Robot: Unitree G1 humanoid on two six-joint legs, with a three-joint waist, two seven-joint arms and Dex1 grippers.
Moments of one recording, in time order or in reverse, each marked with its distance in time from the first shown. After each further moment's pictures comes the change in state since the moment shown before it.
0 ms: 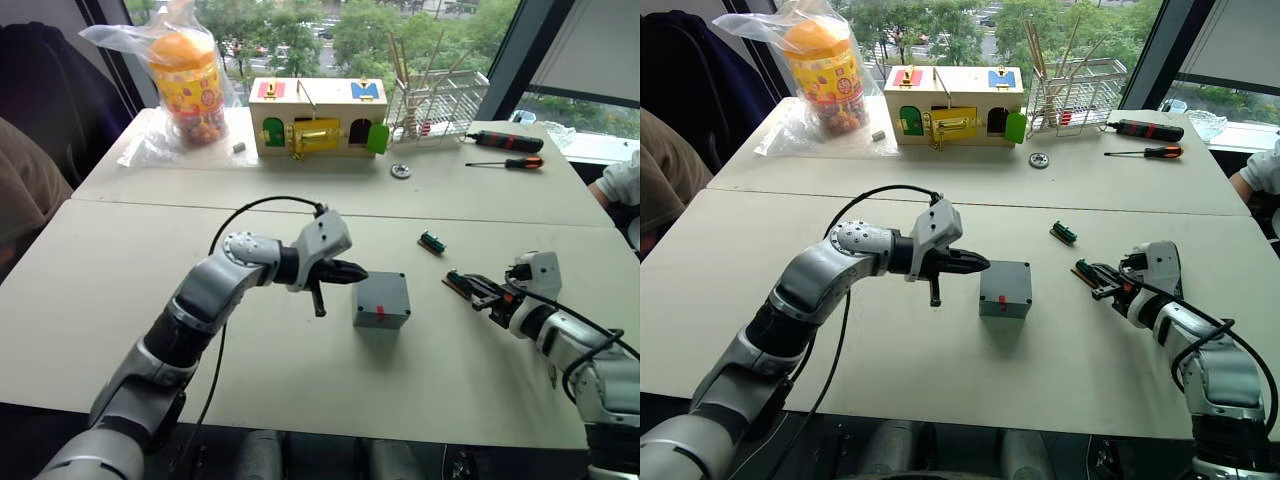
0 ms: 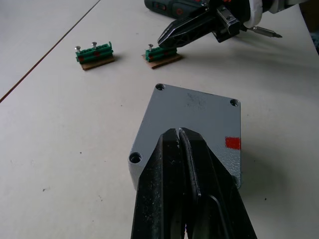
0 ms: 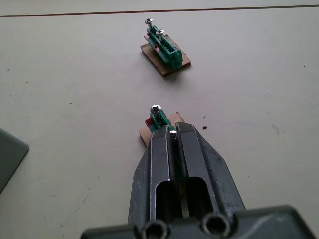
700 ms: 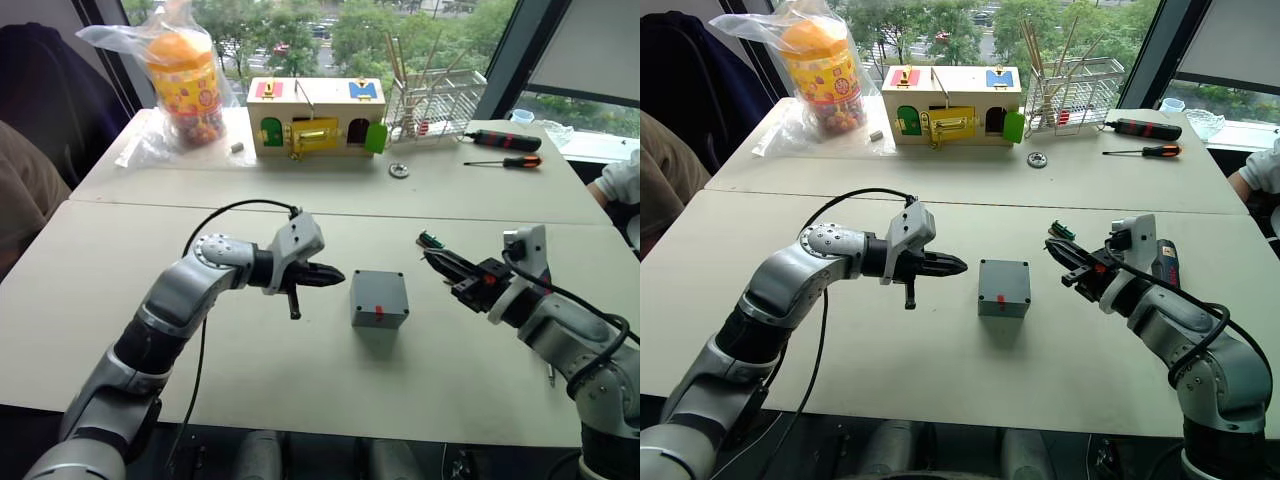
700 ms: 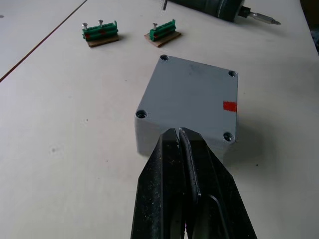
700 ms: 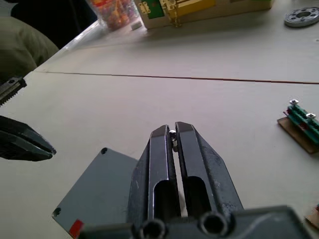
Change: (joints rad) left arm 0.067 0.134 0.065 -0.053 -0.052 0.001 -0.067; right arm -0.050 0.045 0.015 -0.383 0.317 0.234 -0.079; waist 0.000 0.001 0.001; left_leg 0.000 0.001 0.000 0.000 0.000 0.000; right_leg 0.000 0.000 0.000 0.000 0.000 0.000
